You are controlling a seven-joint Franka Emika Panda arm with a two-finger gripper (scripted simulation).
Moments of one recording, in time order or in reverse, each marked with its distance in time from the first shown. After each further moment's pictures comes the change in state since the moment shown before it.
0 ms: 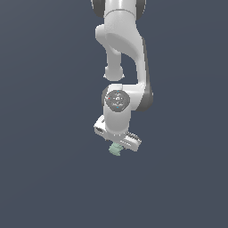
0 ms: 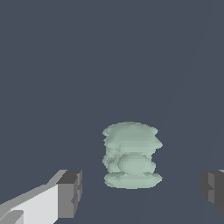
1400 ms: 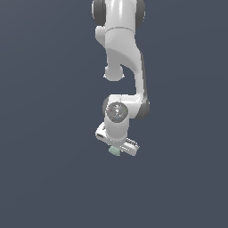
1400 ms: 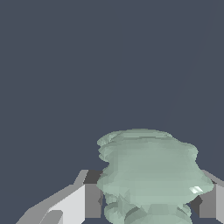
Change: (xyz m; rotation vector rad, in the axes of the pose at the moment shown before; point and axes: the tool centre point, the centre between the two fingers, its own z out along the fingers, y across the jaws) arm 0.001 0.000 0.050 0.000 0.001 0.005
